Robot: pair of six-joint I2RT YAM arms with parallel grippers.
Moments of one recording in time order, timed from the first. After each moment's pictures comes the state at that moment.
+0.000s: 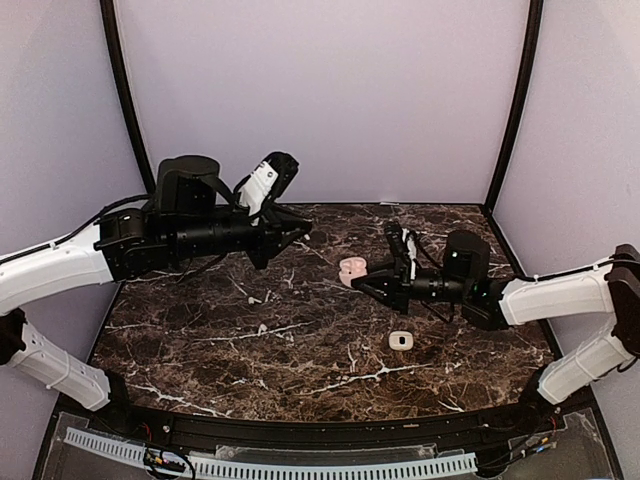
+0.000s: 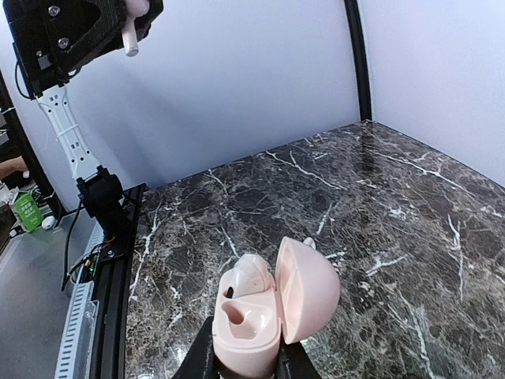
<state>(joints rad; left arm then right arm) -1.00 1.28 1.22 -0.24 -0.01 0.05 0.75 1.38 0.57 0.68 -0.61 0.15</state>
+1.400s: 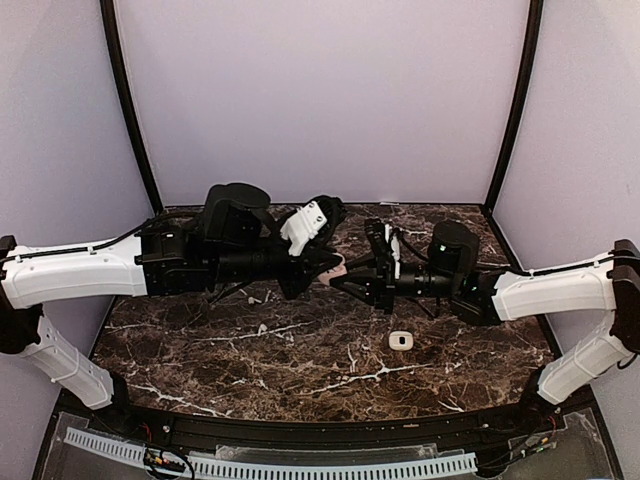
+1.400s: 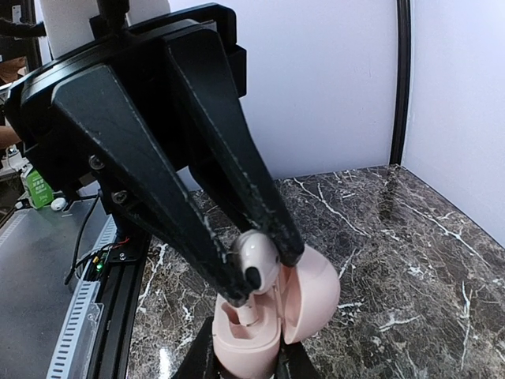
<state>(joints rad) -1.11 1.43 1.23 -0.19 -0.08 0.19 0.87 1.41 0.71 0.64 -0.60 0.01</state>
